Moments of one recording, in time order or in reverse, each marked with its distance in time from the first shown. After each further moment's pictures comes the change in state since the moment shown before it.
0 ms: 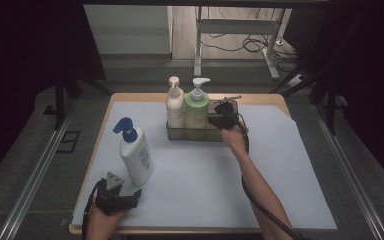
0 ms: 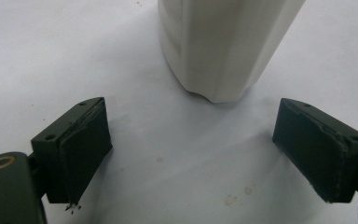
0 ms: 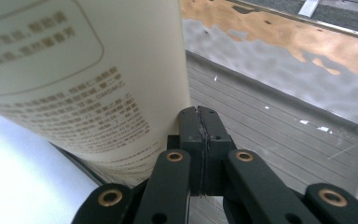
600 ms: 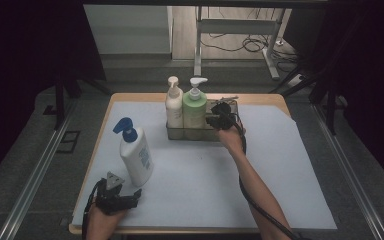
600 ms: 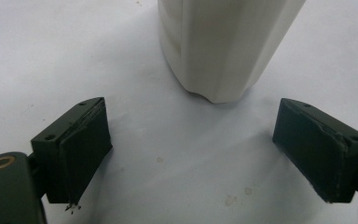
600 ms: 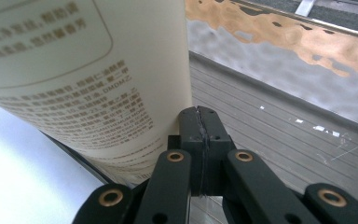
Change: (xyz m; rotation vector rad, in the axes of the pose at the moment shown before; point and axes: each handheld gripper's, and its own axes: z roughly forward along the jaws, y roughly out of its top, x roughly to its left) left arm 0.000 0.000 0.000 0.002 -0.001 -0.001; right arm 0.009 0.001 0.001 0.001 -0.025 0.000
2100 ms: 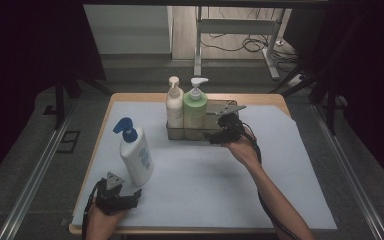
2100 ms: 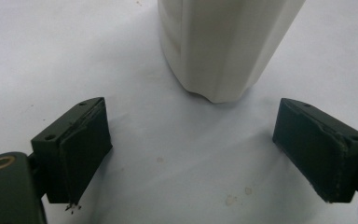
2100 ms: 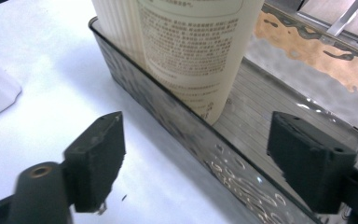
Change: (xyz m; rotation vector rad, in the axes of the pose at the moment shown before) left arm 0.000 0.000 0.000 0.001 0.000 0.001; right arm 0.017 -0.024 -0.062 -0.032 0.084 -0.218
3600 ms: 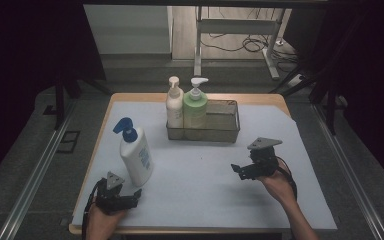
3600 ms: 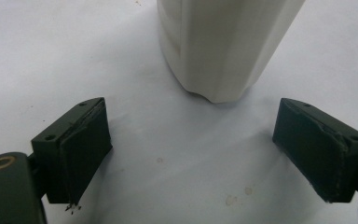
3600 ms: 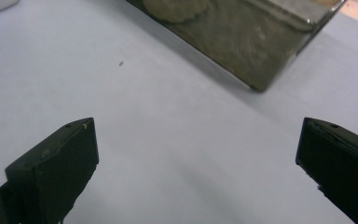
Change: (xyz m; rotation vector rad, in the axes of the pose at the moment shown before) left arm 0.000 0.001 0.000 0.005 -0.001 0.001; right arm -0.001 -0.104 -0.074 0.035 -0.052 0.000
